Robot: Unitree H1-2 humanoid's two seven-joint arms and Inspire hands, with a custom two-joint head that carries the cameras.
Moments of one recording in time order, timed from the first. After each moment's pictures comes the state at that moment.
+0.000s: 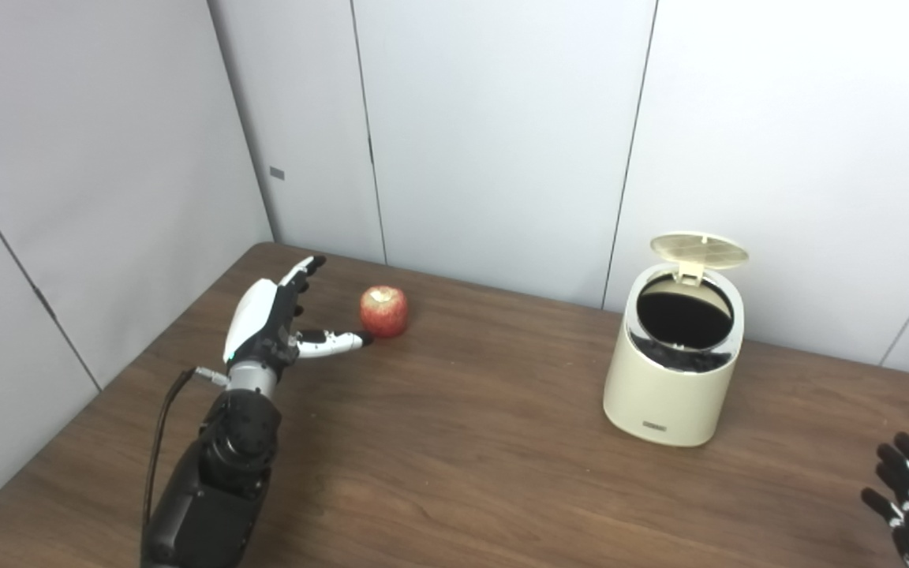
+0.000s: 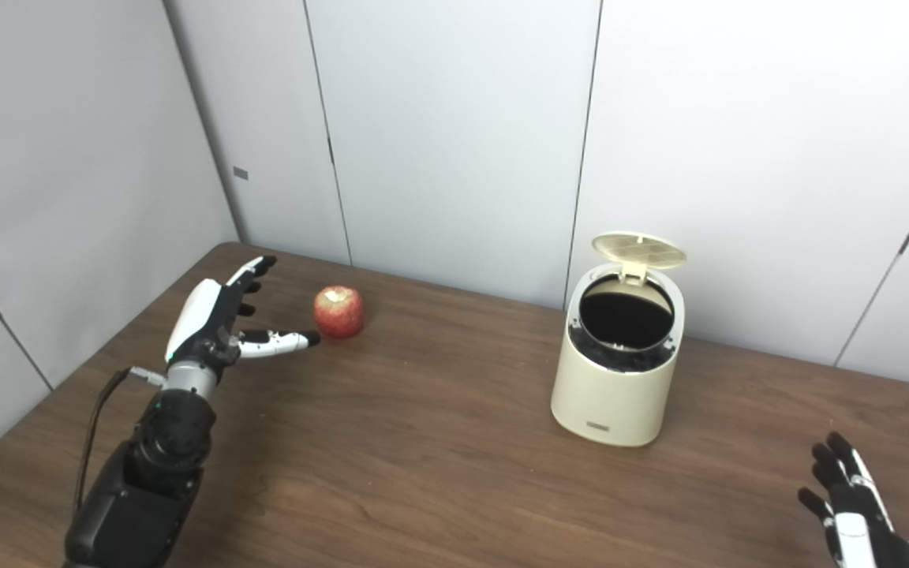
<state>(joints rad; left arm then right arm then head) -0.27 0.46 0.18 0.04 0.42 0.30 0.04 -0.01 -0.15 -0.07 -0.21 0.02 0.10 0.07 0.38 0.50</state>
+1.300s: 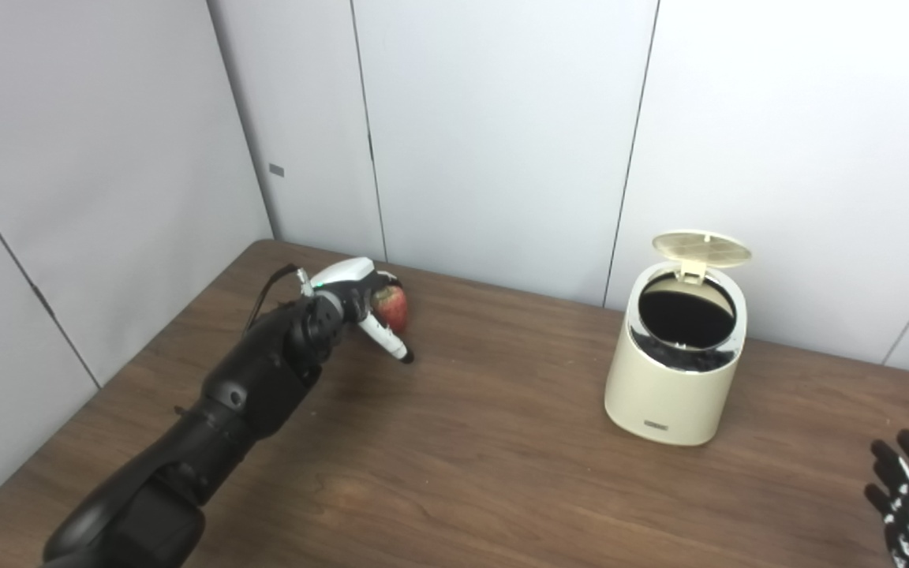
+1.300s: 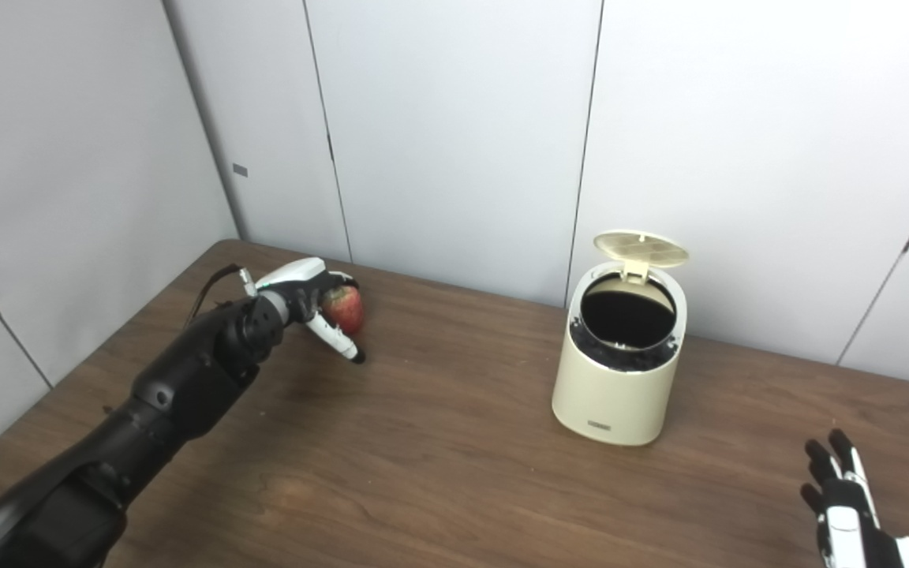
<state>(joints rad) -0.62 0.63 -0.25 0.36 0.60 0.46 -0.39 0.00 -0.12 -0.05 -0.25 -0.01 0.13 0.06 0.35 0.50</state>
